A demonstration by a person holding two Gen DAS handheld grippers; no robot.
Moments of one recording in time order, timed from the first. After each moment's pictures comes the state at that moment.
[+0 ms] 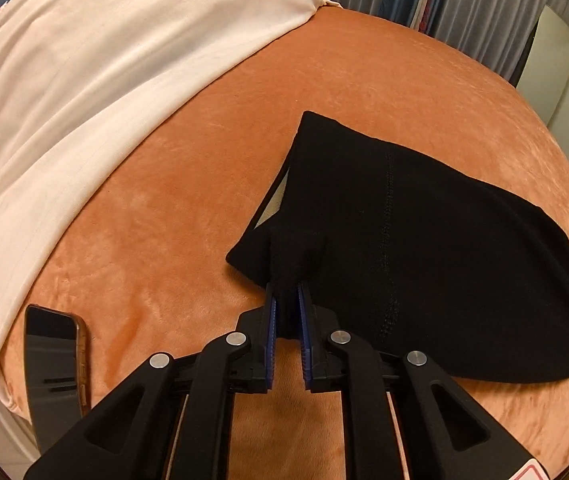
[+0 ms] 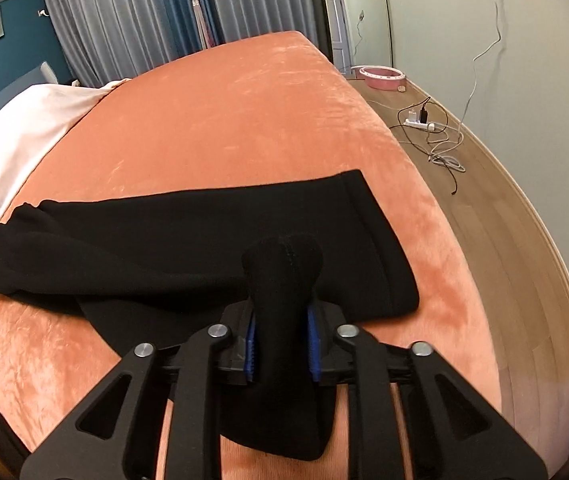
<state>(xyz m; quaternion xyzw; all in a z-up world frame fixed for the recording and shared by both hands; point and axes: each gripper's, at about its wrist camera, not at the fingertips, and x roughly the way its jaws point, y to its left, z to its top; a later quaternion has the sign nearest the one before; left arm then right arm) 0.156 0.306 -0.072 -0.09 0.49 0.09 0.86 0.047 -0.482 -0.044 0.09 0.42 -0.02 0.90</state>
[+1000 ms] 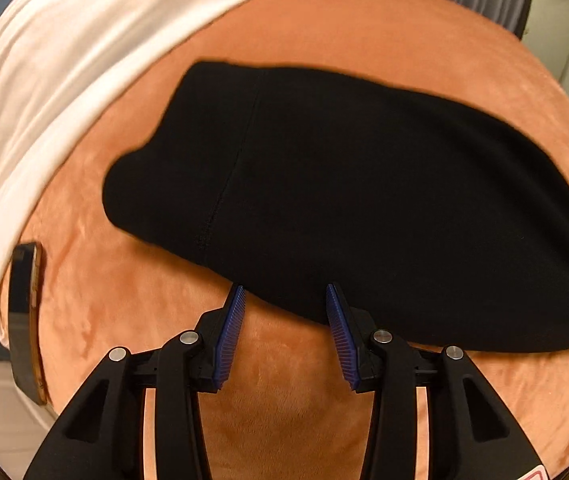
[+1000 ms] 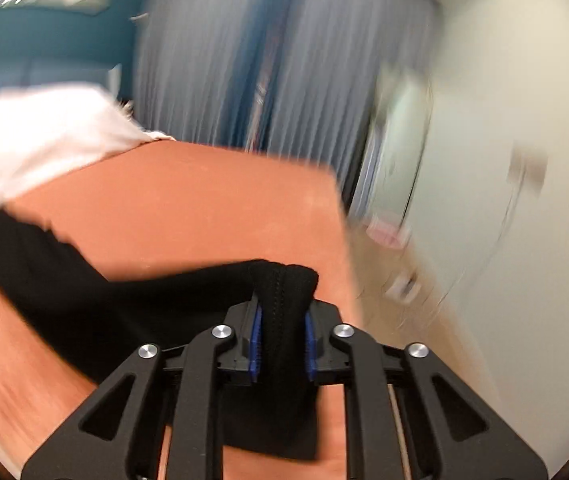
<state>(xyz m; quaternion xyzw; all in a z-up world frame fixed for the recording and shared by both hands) 0.146 0.182 -0.087 -0.05 0.55 0.11 0.82 0.007 -0.430 0.071 -0.19 0.21 -0.01 0.96</state>
